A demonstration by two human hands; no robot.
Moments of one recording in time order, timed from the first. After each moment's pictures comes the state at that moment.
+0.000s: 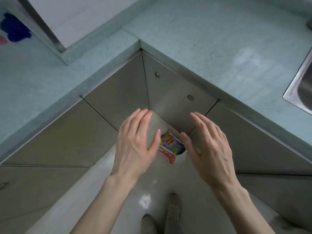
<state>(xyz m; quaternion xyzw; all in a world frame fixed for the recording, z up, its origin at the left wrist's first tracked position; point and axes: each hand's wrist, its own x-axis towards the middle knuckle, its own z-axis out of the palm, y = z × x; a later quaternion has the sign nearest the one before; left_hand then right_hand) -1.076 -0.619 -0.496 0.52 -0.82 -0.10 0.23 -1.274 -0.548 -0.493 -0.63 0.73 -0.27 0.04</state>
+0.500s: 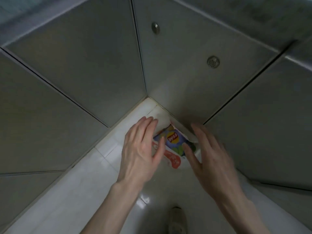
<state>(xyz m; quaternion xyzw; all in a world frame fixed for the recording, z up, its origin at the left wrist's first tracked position) -1.106 -0.638 -0.765 0.54 -0.80 -0.16 0.20 -1.291 -0.569 -0.755 -0.62 0.75 -0.19 0.13</state>
